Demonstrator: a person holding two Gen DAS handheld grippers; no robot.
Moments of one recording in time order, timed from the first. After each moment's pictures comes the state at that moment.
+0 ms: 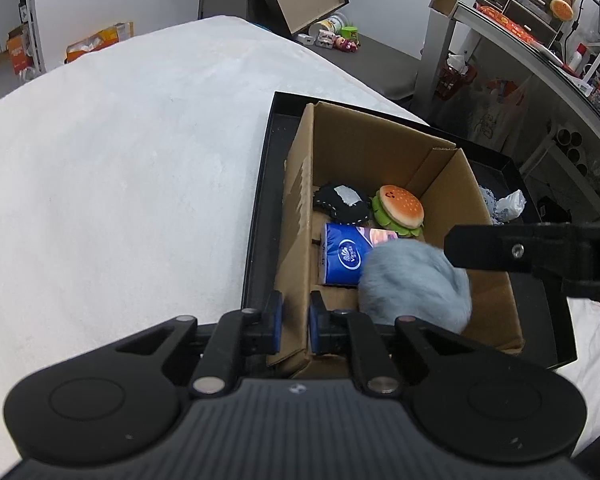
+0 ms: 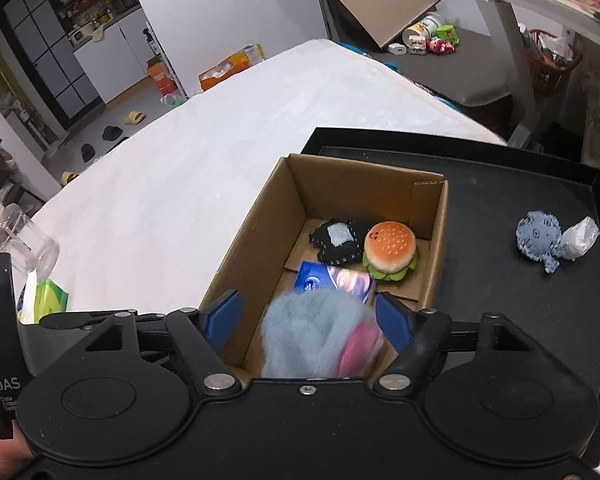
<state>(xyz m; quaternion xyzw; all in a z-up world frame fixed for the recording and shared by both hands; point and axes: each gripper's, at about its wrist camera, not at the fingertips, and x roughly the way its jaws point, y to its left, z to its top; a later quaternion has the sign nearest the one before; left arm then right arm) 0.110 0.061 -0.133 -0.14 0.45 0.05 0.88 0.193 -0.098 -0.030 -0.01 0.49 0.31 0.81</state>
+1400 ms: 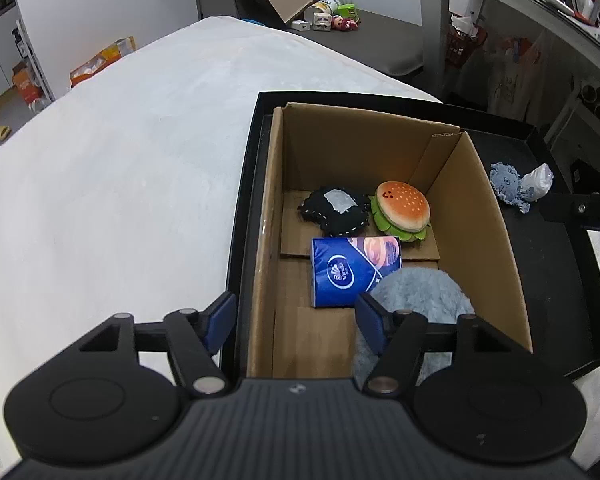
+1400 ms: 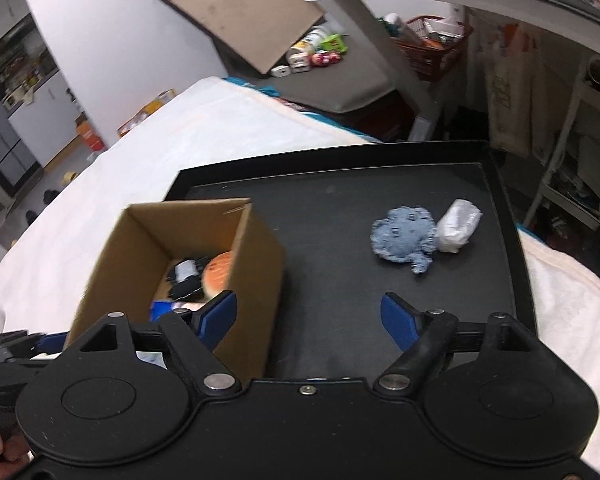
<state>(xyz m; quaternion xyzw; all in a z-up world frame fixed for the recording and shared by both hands) 0.151 0.021 -0.129 -0.06 0.48 0.09 0.87 0.244 -0.204 -0.063 0.05 0.47 0.21 0.86</state>
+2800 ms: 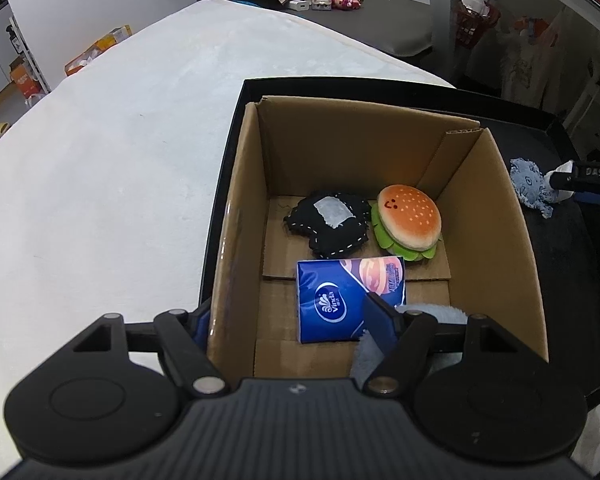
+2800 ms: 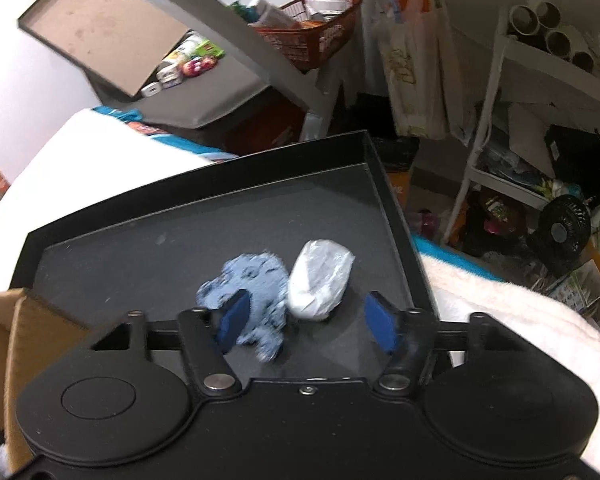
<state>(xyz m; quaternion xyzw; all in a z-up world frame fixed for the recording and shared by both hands) 0.192 0.012 -0.149 -0.05 0.51 0.10 0.85 0.332 -0.255 -0.139 0.07 0.47 0.07 0.88</state>
